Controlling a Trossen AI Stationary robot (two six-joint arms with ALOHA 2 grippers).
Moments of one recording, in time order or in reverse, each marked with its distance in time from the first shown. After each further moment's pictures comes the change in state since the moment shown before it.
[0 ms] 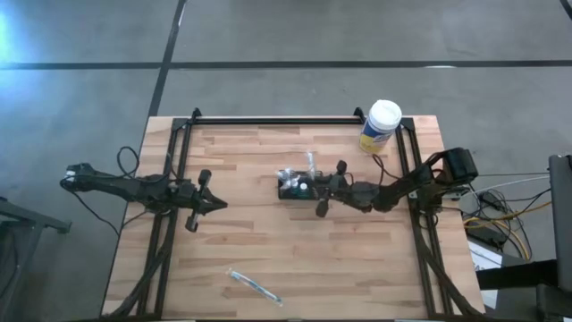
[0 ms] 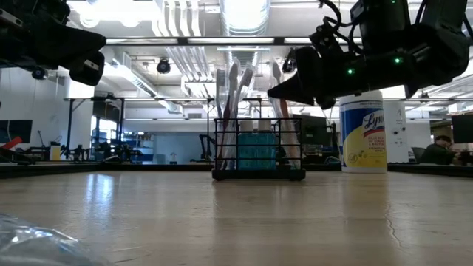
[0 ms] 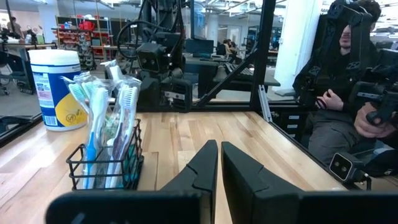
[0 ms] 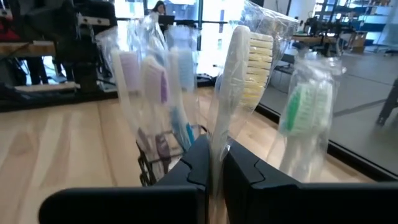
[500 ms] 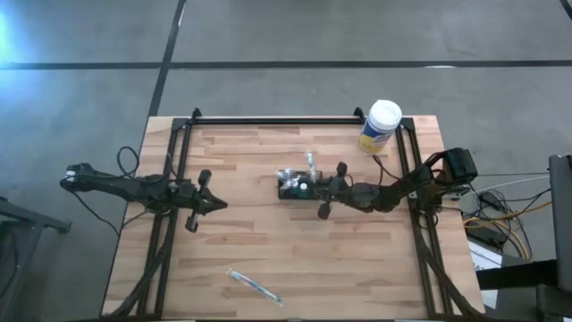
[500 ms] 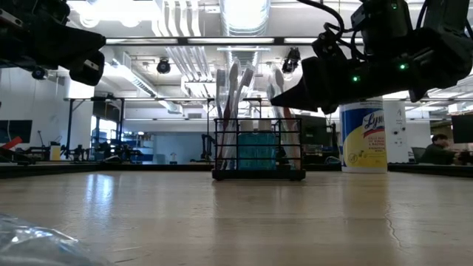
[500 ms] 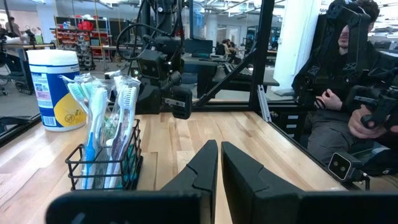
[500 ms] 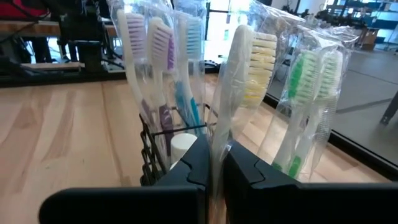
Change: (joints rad) left arm 0.000 0.000 0.000 0.000 0.004 0.001; right arm 0.002 0.007 -0.031 -0.026 -0.028 -0.011
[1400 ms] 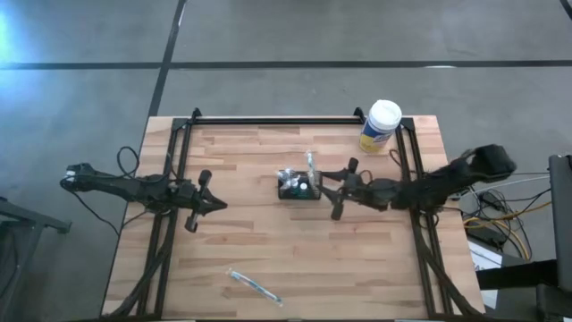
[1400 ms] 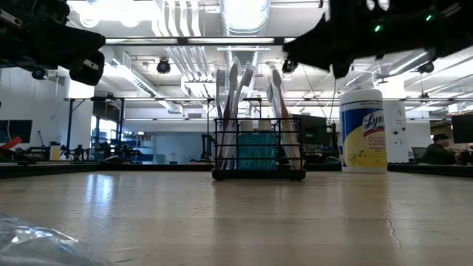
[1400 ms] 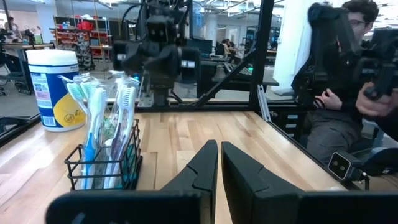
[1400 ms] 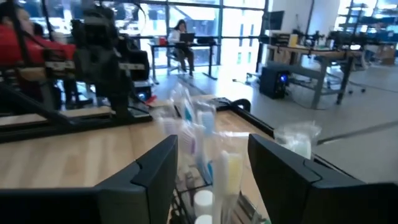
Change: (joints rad) left arm 0.000 0.000 0.000 0.000 0.003 0.003; right arm 0.063 -0.313 -0.005 -0.179 -0.002 0.004
